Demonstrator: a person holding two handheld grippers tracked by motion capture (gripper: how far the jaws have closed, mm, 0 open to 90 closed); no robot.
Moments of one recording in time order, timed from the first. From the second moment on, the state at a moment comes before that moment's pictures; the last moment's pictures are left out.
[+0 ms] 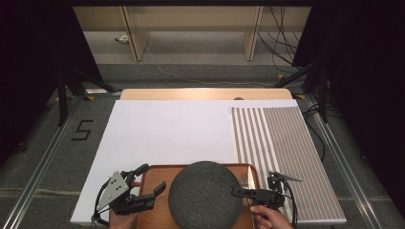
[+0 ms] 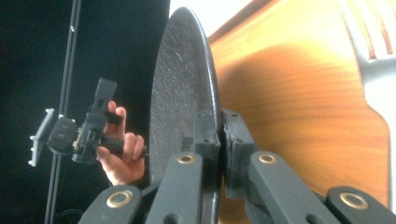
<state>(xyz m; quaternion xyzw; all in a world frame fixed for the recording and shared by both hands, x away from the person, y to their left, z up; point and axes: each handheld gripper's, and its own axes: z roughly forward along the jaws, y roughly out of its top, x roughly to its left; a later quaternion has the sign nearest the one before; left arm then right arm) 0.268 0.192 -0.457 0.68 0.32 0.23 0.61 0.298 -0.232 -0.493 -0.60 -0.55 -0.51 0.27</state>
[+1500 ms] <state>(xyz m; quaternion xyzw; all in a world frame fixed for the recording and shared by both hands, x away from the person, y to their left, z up) 0.268 0.191 -0.458 0.68 0.32 0.23 0.61 0.302 -0.204 -0.494 -0.59 -0.64 -0.43 0.22</state>
